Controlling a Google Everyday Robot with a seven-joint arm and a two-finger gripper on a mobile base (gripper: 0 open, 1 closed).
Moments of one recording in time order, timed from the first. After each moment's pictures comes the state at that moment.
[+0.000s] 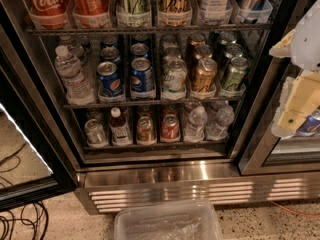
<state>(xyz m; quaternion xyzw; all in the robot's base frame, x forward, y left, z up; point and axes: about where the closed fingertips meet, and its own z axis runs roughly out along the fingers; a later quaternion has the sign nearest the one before) 0.438 -0.217 0.976 -0.60 0.78 -0.03 0.16</state>
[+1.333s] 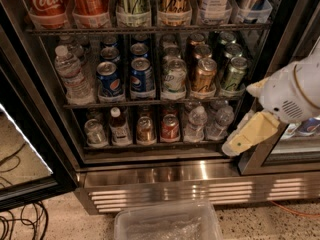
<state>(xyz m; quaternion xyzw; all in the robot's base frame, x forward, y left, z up) 0.450 -0.176 0.894 -0.49 0.82 0.10 0.27</state>
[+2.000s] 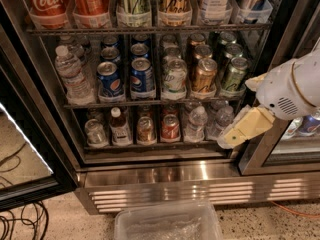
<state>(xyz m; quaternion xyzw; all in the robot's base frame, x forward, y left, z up) 0.463 -0.174 0.899 -0.47 0.82 0.09 0.30</state>
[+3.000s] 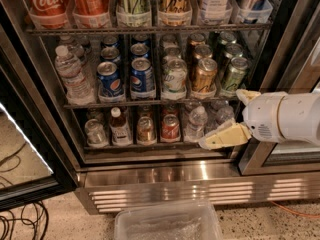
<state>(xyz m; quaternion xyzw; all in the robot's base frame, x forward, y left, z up) 0.491 -0.158 0.856 -0.40 0.79 0.13 0.44</state>
